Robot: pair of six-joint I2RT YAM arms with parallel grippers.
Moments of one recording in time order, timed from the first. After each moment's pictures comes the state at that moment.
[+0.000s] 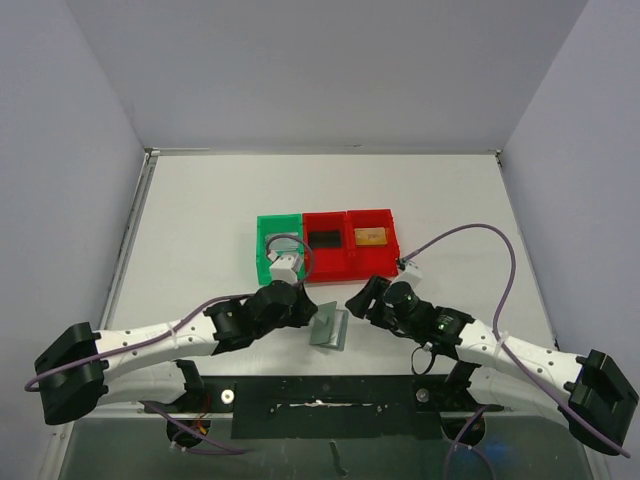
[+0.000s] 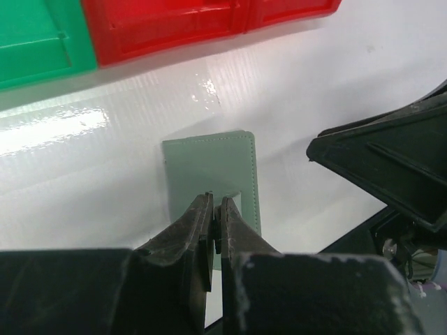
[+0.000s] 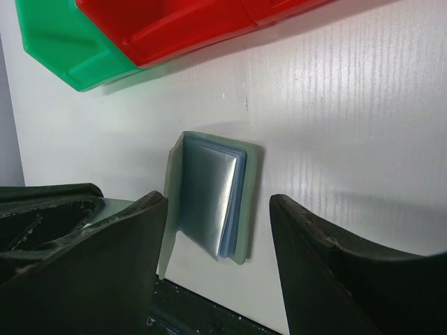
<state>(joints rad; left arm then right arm) -1.09 1.13 0.58 -0.06 -0.30 -0.84 0.90 0.93 0.42 -0.19 0.23 1.09</state>
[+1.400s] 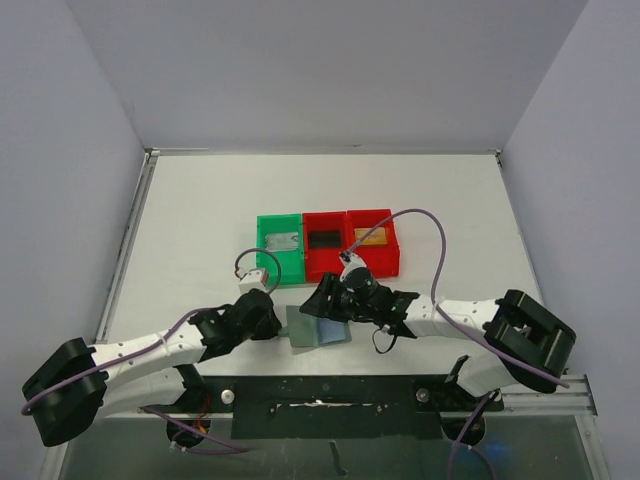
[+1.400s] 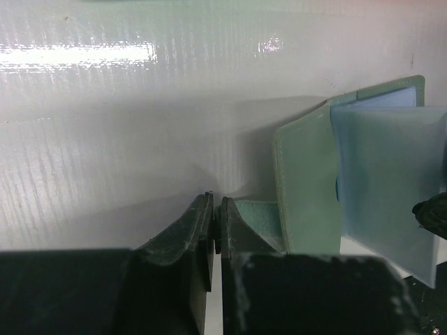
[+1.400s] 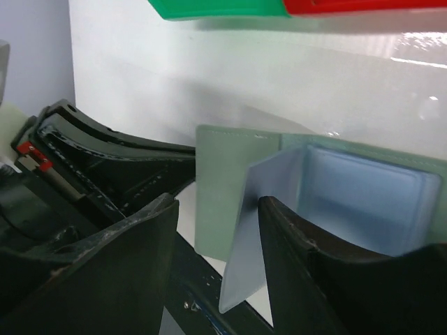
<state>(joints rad) -0.92 1.03 0.36 -0.19 -0.26 -0.91 0.94 1.39 0.55 0.24 -0.08 1.04</state>
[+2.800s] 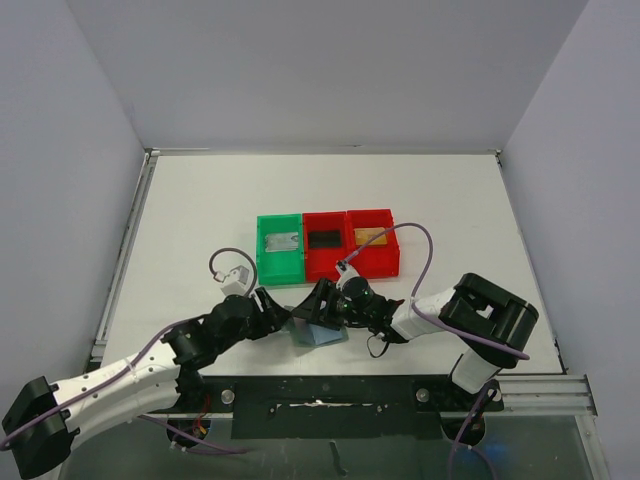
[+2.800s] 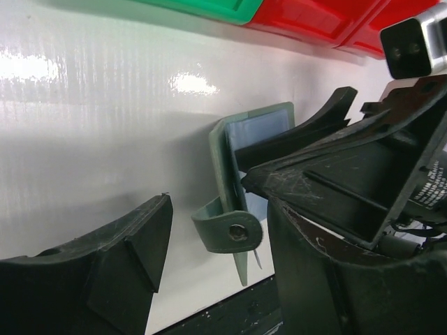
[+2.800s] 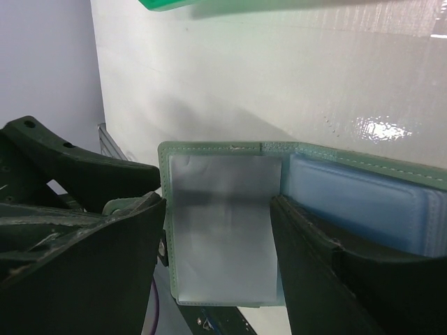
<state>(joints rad) -0.92 0.73 0.29 -0.18 -0.25 -1.10 0.94 1.63 0.48 0.64 -0.16 1.17</state>
